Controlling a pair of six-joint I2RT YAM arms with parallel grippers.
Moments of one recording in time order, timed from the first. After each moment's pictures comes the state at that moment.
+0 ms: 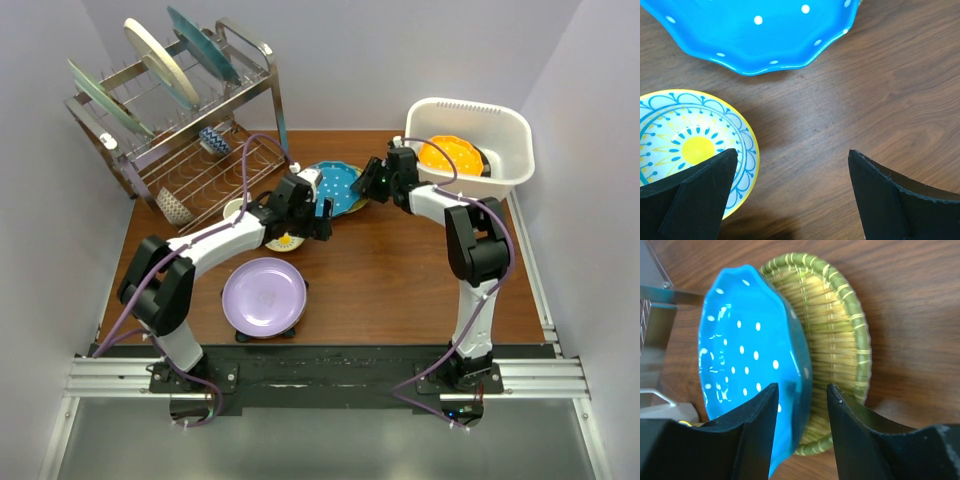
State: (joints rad) left arm -0.63 1.70 1.19 -0.28 -0.02 -0.39; right arm 0.28 2.06 1.36 0.08 -0.20 0.67
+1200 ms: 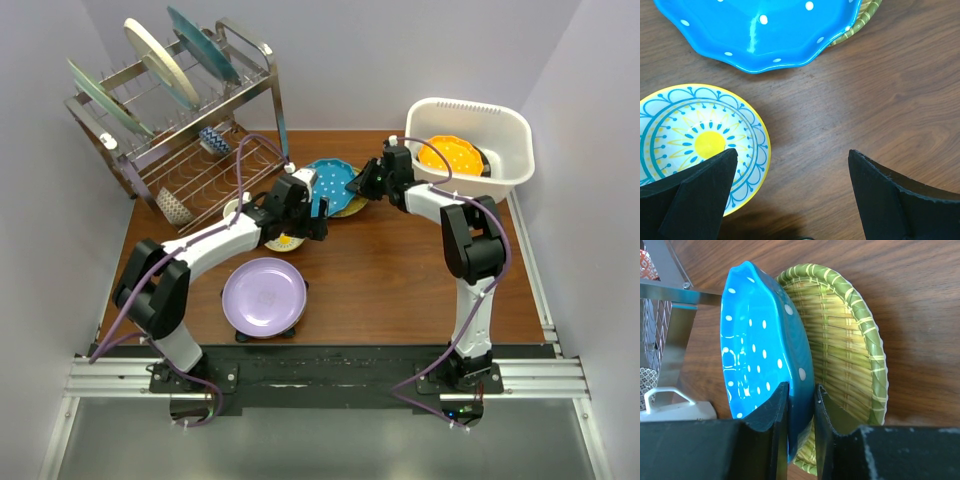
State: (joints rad) left arm -0.62 1.67 1.16 -0.28 -0.04 -0.38; right arm 0.30 2.09 1.40 0.09 -0.24 0.73
